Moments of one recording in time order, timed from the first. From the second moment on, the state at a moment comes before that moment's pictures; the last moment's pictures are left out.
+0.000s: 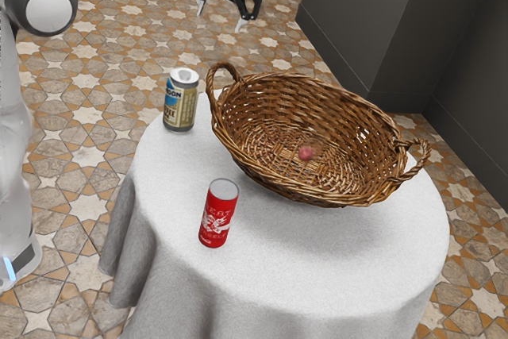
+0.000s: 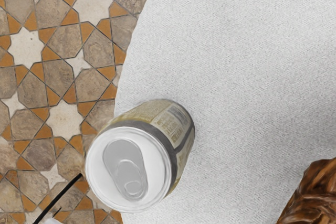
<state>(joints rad) -0.10 -0.01 0.48 -1.38 0.05 1.20 -0.74</state>
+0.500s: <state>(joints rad) -0.17 0.28 0.03 -1.16 0.14 1.48 -0.85</state>
